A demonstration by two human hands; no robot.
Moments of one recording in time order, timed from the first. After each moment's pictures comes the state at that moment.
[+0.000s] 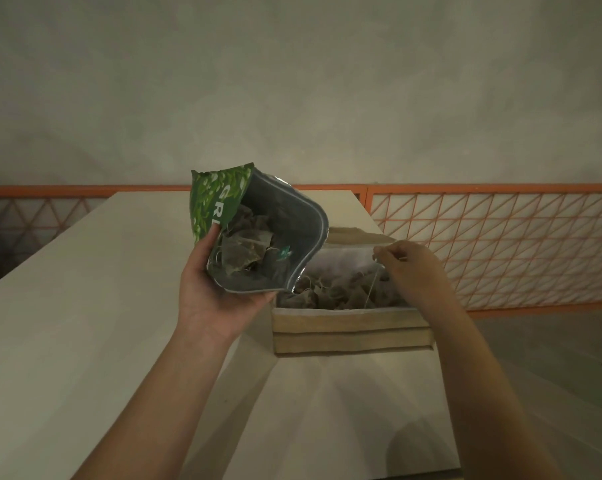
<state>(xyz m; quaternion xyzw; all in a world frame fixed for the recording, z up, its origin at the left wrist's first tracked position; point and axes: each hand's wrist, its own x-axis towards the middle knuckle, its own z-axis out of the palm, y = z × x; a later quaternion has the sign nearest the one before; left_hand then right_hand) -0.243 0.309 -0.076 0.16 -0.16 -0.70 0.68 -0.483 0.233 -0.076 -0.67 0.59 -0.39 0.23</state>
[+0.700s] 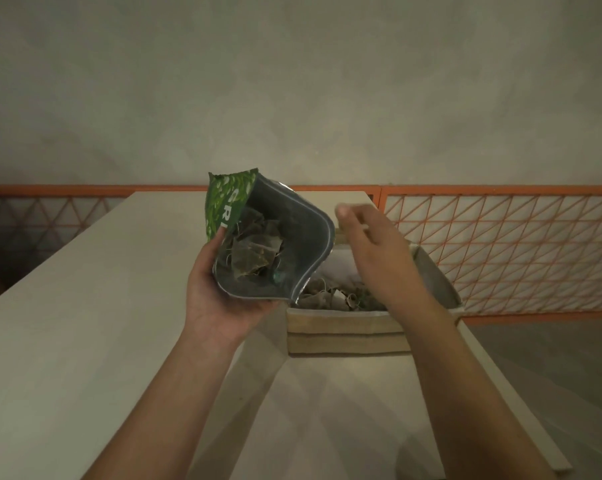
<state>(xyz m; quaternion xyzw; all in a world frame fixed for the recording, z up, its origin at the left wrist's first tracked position) -0.230 0.315 -0.080 0.17 -0.18 -0.71 0.65 -0.417 0.268 -0.041 -0.75 0.45 -0.44 0.21</state>
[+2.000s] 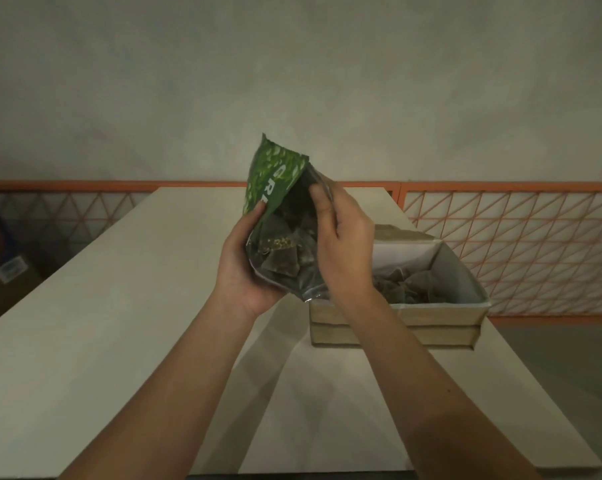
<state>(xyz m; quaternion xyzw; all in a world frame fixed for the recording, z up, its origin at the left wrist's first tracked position) -0.217 0.303 -0.066 0.22 -0.24 -0.70 0.63 -0.335 0.271 -0.050 -0.67 0.30 -0.65 0.18</state>
